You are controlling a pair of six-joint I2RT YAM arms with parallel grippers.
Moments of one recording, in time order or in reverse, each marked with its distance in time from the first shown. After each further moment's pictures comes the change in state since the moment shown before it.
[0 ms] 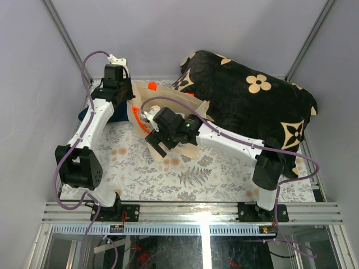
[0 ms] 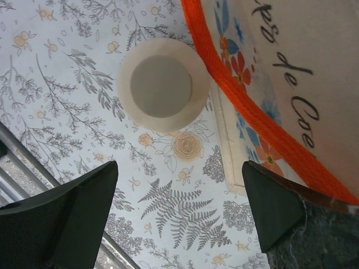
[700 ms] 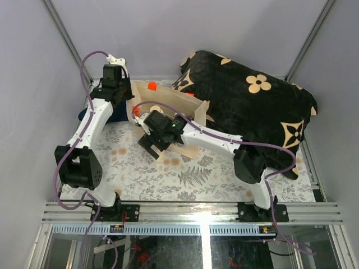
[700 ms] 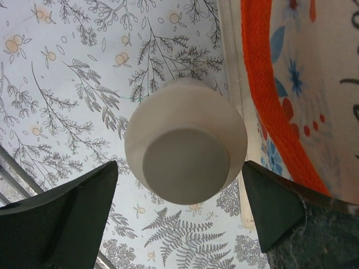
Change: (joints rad) left arm 0.013 0.000 0.000 -0.001 0.018 0.000; right arm 0.000 0.193 0.113 0.011 -0.072 -0.021
